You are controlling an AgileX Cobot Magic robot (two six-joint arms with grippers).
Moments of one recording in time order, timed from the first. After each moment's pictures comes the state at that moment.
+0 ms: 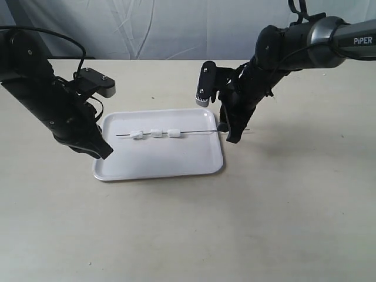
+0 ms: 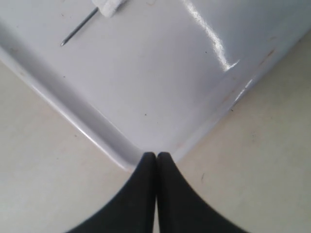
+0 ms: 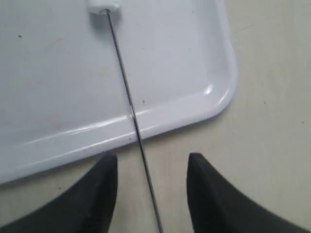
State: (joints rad) left arm -0.28 1.77 -1.06 -0.32 0.76 0.63; right arm 0.41 2.10 -1.43 0.29 0.60 -1.24
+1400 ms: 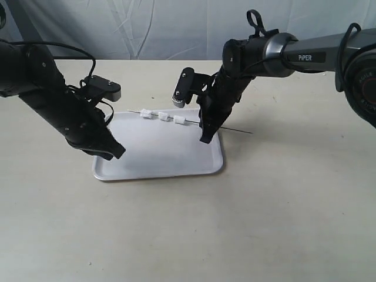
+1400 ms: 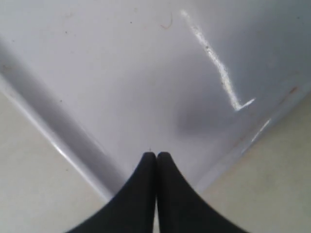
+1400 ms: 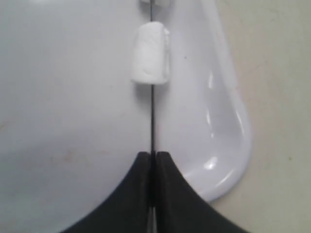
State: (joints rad) left arm -0.28 1.86 -1.06 -0.41 0.65 0.64; right arm 0.47 2.33 -1.67 0.19 0.69 -1.00
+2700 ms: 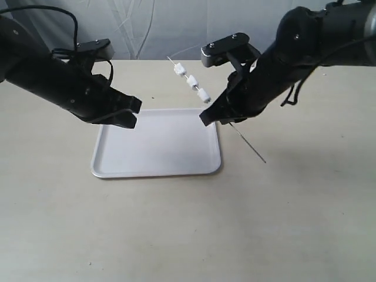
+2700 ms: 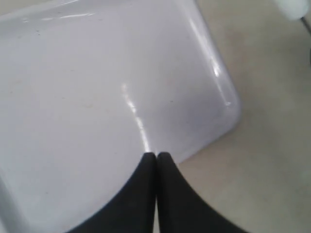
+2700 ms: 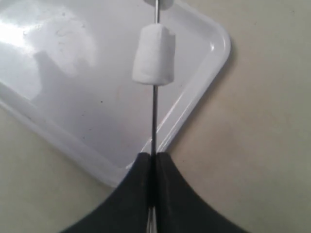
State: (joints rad) left arm -0.28 1.71 -1.06 -0.79 0.67 0.63; right arm 0.48 1.79 -1.17 0.32 0.56 -0.39
